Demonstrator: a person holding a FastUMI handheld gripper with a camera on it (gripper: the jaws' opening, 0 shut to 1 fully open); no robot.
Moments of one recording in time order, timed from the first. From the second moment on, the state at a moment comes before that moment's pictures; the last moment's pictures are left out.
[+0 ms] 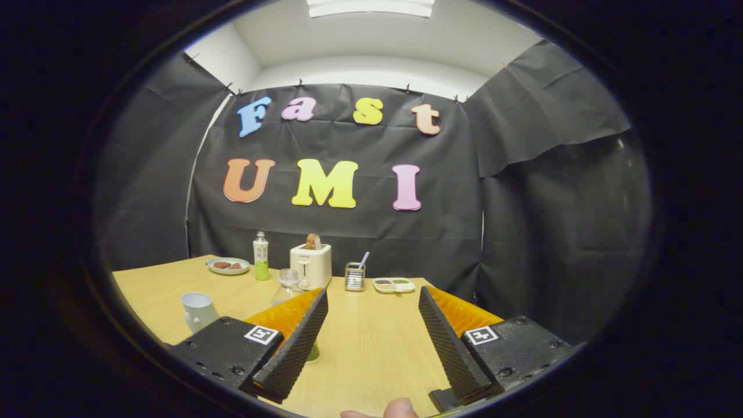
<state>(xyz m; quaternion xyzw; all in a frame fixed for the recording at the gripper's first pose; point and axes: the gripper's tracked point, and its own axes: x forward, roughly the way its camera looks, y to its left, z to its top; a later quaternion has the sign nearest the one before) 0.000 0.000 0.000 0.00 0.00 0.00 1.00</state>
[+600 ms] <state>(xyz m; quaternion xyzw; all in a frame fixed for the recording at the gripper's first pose) -0.003 0.006 -0.004 0.01 0.02 0.03 1.00</state>
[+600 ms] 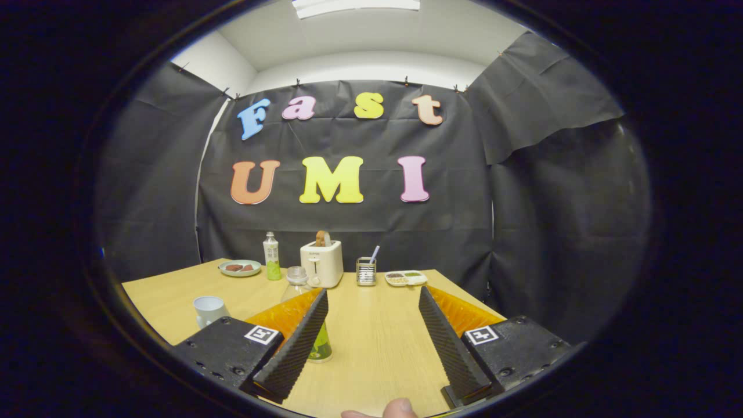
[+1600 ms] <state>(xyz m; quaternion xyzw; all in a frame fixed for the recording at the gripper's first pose) -0.009 0.019 0.010 -0.01 -0.01 0.06 1.00</state>
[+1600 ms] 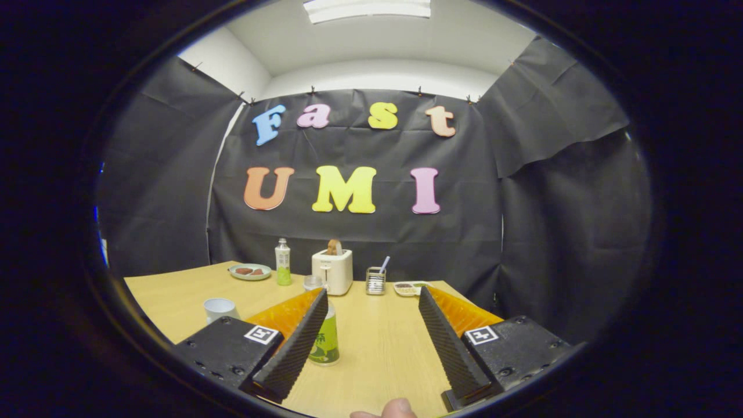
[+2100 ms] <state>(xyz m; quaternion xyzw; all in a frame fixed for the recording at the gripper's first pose) 0.005 0.037 -0.022 0.00 0.03 0.10 0.99</state>
